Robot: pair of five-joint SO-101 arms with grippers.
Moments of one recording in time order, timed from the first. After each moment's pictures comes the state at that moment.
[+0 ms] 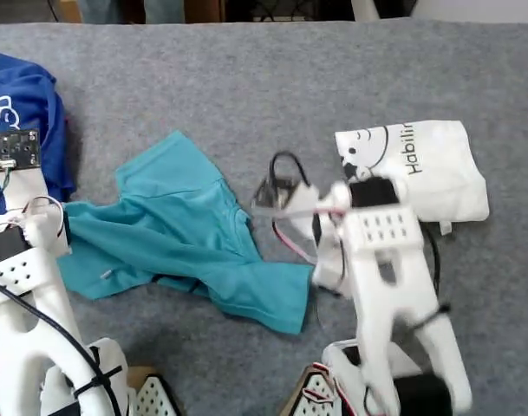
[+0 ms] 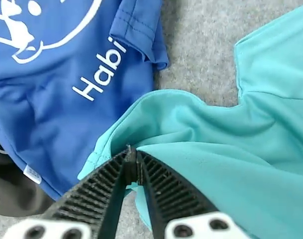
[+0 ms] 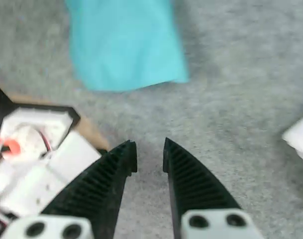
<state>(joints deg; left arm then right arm) -31.6 -42.0 49.5 56.2 -17.9 -8.0 -32.2 40.4 97.2 55.4</state>
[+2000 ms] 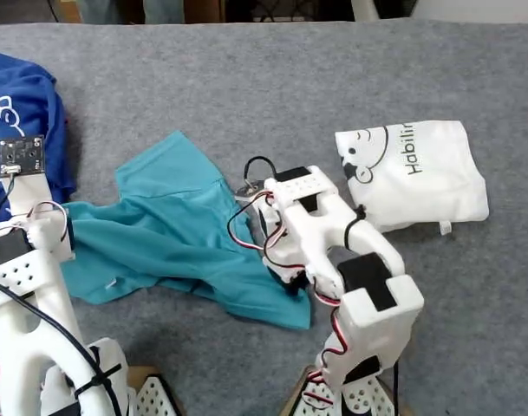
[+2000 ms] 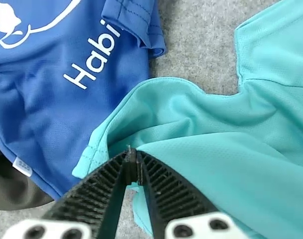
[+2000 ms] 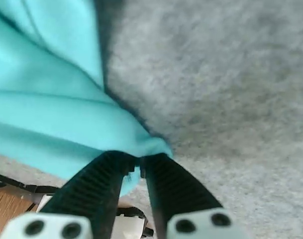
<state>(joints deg) -31.6 -42.0 52.0 56.2 -17.7 -19.2 17.2 26.9 78.5 19.6</state>
